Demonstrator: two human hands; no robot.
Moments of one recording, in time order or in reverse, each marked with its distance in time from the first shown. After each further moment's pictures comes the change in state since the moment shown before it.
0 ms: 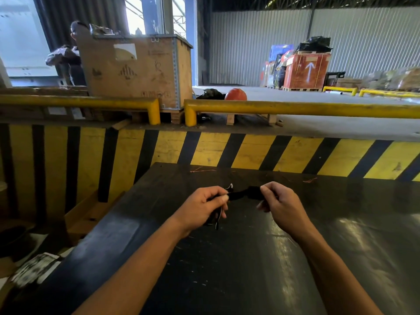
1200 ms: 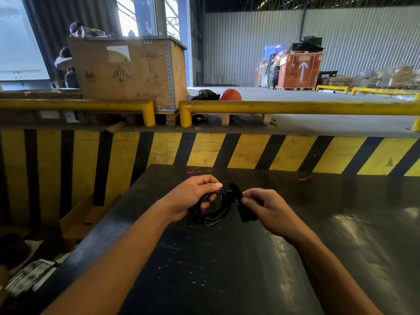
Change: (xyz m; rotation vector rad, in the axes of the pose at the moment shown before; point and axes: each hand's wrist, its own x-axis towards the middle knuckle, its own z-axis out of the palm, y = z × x) left_hand 0.011 0.028 -0.022 -0.104 -0.103 -0.183; right_hand -0.009 -0.014 0.005 -0.016 -0.259 -0.120
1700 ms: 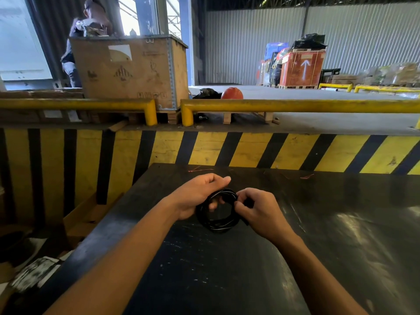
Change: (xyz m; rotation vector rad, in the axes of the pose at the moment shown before) left_hand 0.002 0.004 0.010 -0.045 -0.014 -0.078; right_hand 0.005 0.007 0.027 -0.085 0.148 -0.067
